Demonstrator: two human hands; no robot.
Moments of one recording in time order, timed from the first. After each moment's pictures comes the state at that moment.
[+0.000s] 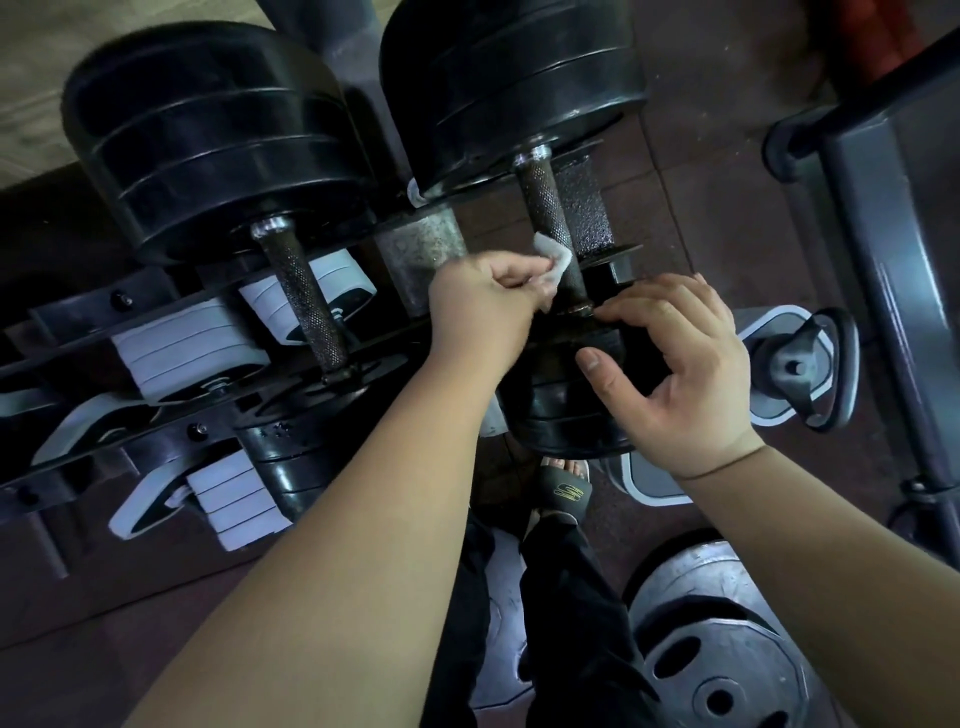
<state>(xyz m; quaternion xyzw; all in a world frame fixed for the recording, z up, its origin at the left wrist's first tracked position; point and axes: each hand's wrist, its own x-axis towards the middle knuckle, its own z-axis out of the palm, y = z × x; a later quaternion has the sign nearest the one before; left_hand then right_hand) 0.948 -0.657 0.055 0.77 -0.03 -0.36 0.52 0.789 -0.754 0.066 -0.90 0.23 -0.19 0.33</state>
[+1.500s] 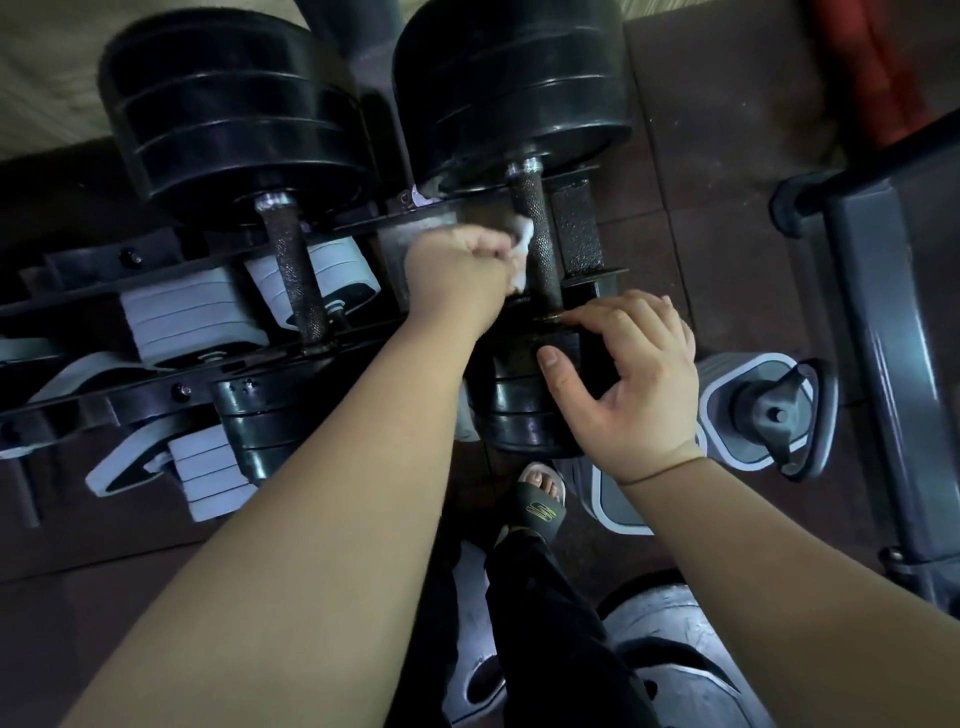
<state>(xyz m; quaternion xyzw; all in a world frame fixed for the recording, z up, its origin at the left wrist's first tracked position) 0.954 -0.678 0.064 0.80 0.07 -0.32 0.51 0.790 -0.752 0.073 -0.90 0.24 -0.17 0.31</state>
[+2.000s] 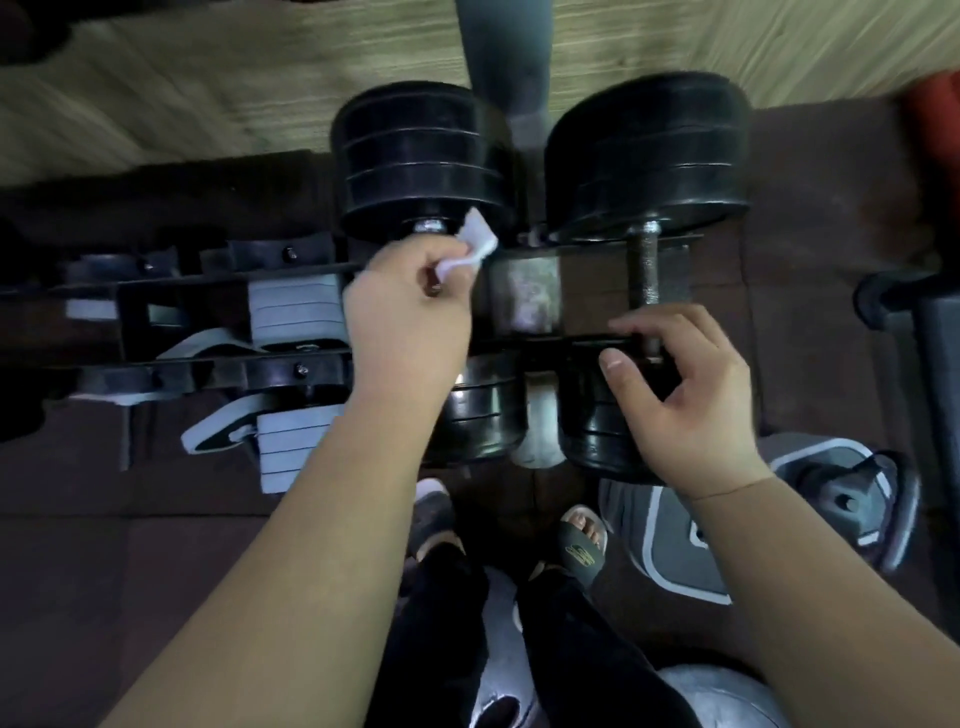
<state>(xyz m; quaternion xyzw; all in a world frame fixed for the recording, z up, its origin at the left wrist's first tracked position) 0.967 -0.548 0.149 0.89 -0.02 -0.05 0.46 0.828 -0.729 0.115 -0.86 0.19 -0.13 0.45</state>
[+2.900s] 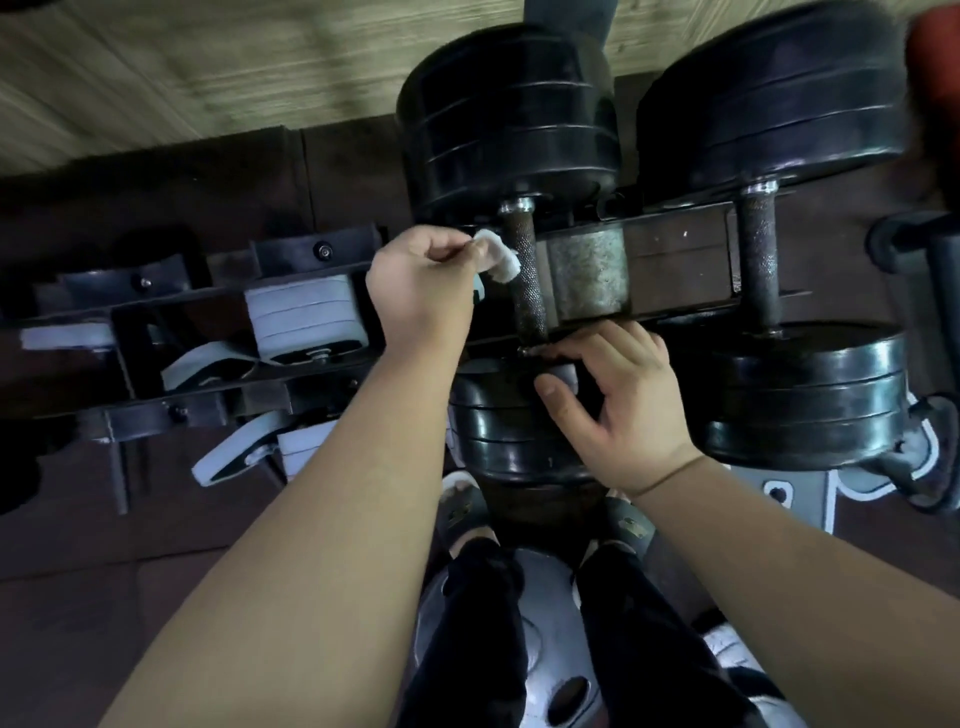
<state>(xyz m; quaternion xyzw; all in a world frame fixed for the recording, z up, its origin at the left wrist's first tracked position) 1.061 -0.476 0.071 0.80 0.10 -0.16 0.56 0.893 -0.586 0.072 -0.92 0.14 -0.11 0.34</state>
